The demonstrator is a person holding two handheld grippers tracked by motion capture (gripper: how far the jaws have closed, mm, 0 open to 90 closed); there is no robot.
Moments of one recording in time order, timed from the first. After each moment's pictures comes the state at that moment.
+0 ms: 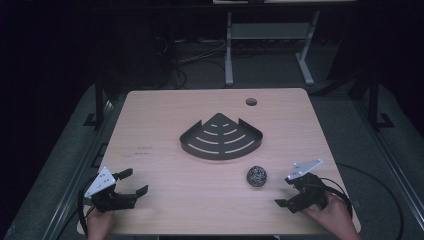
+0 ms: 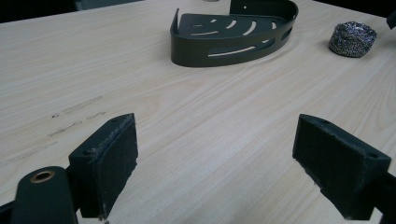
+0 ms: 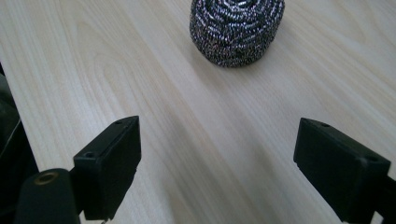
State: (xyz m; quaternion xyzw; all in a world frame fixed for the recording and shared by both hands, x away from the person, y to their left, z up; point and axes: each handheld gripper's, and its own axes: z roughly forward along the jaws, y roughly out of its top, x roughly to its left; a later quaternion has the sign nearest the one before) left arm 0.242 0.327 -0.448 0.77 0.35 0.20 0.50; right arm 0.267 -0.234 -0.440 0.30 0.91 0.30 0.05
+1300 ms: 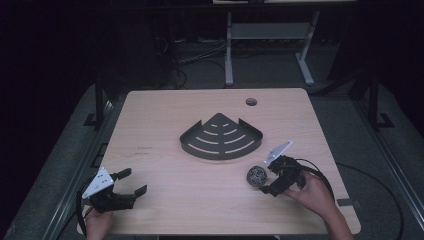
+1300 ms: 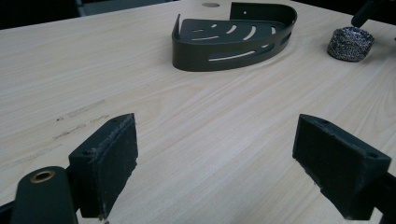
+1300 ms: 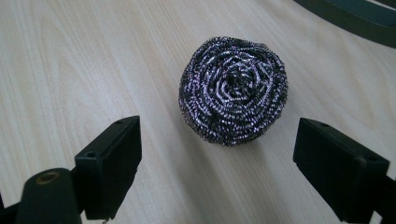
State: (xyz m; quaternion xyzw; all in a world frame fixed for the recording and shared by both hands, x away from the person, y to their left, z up) left arm 0.240 0.330 -0.446 0.77 0.35 0.21 0.50; right arm 0.316 -0.184 -0.429 0.25 0.93 0.25 0.03
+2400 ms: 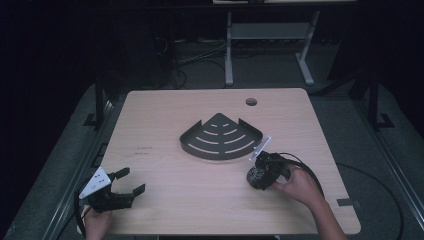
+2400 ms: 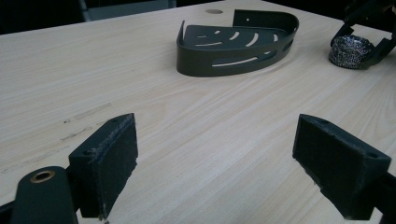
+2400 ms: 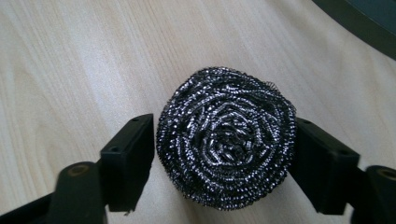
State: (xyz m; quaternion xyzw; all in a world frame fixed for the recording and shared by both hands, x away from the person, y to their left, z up) left arm 0.239 0.334 -0.444 0.76 0.35 0.21 0.51; right arm 0.342 -0.151 -0.442 0.23 0.96 0.19 0.02
